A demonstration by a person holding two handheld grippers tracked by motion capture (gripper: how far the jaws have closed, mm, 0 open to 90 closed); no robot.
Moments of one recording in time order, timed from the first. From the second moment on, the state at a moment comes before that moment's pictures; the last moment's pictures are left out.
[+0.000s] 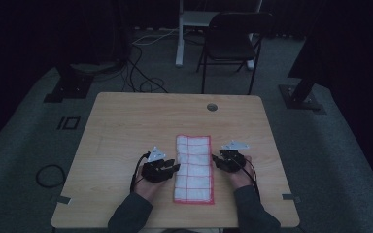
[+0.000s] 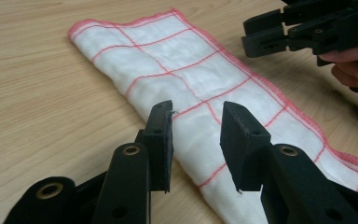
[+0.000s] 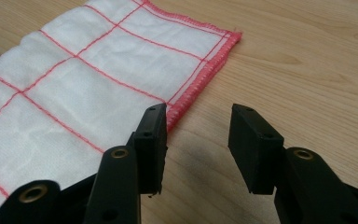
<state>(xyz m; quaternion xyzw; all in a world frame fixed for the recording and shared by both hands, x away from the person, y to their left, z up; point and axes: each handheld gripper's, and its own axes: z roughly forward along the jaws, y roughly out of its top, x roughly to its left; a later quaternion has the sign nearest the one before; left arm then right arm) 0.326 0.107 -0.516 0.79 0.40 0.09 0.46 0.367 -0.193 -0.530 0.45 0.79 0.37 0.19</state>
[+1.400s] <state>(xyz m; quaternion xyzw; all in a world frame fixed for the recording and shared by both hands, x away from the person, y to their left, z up) 0.373 0.106 -0.518 0.77 0.45 0.13 0.45 0.386 -0.180 -0.530 0.45 0.79 0.38 0.20</state>
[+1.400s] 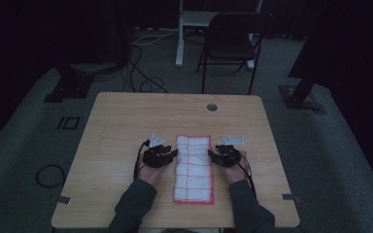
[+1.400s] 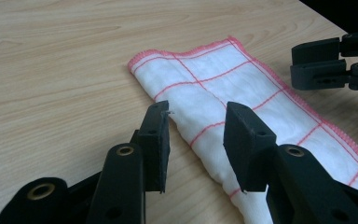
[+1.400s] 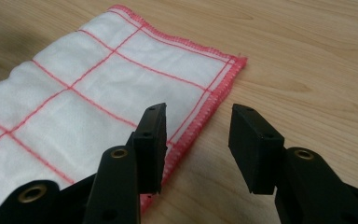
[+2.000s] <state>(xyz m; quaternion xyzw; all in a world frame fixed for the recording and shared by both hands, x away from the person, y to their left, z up) 0.401 0.088 -0.531 0.76 0.47 0.13 0.42 0.408 -0.170 -0.537 0.47 0.77 0.37 0.20</state>
